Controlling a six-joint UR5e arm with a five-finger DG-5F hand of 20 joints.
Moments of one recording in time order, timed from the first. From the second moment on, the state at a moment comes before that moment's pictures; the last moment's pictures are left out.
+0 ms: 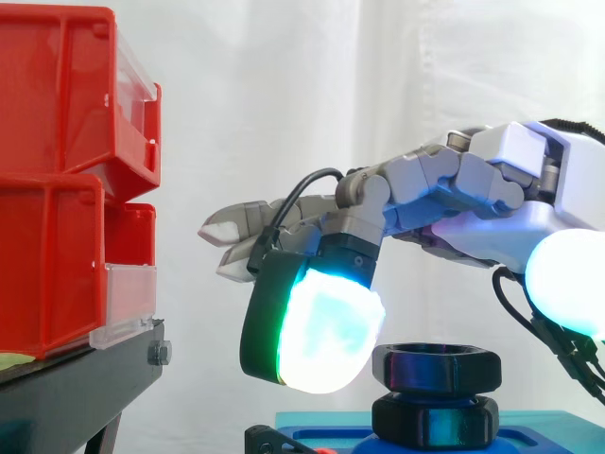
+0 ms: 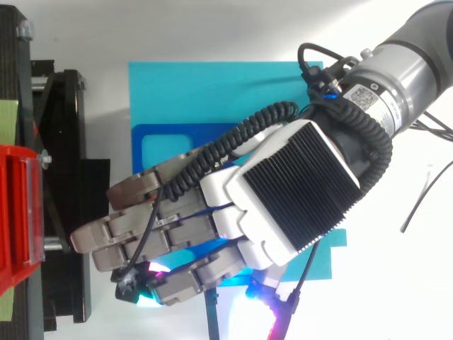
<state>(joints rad) -0.03 -2.40 -1.13 -2.39 -2.29 -1.41</state>
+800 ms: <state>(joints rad) -0.05 -2.40 -1.13 -2.39 -2.32 -1.44</state>
